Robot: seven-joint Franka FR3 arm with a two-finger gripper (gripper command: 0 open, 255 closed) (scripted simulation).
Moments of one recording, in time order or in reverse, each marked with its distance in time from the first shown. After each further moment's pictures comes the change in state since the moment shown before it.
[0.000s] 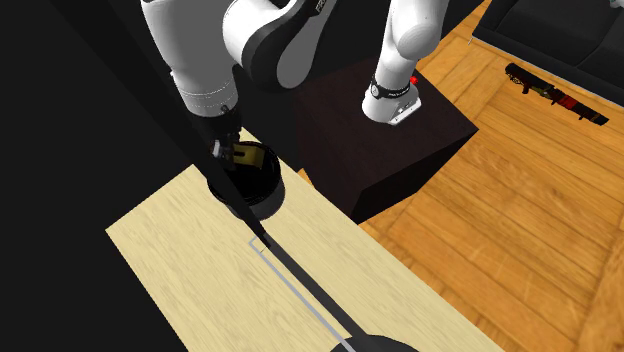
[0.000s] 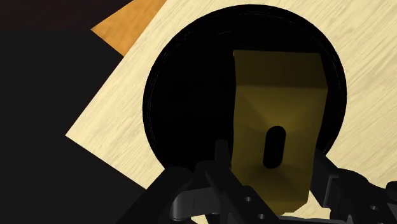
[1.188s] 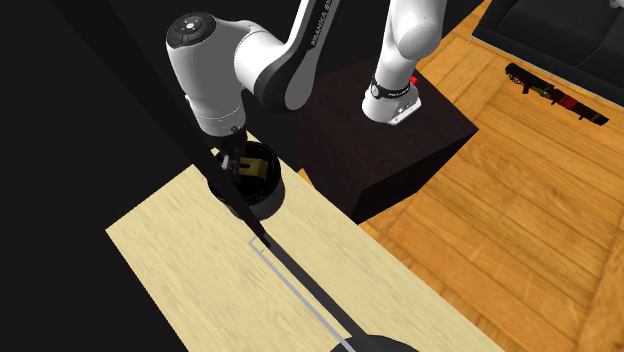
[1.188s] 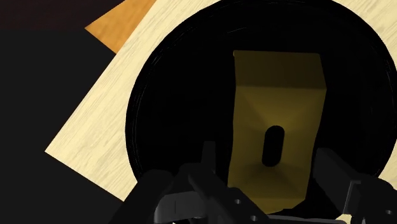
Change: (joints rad) arm 0.024 0.112 -0.024 -0.050 -0.116 0.134 0.076
